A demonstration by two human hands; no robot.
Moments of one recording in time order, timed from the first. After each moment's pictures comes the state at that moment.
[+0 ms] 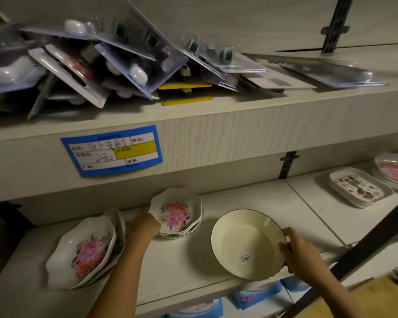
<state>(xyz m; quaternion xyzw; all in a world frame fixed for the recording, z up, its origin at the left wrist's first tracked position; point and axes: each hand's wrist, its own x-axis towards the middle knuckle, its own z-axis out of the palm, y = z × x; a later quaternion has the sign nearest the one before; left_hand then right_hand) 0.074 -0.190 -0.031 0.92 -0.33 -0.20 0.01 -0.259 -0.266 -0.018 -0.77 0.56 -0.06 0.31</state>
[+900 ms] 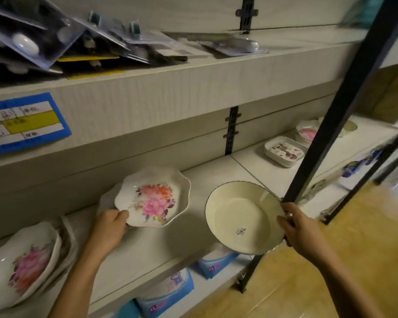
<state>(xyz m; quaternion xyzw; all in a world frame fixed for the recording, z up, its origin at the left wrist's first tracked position) 0.007 -0.150 0.008 0.80 -0.40 -0.25 0.37 -0.352 -0.212 0.009 -0.69 0.64 -0.22 0.27</state>
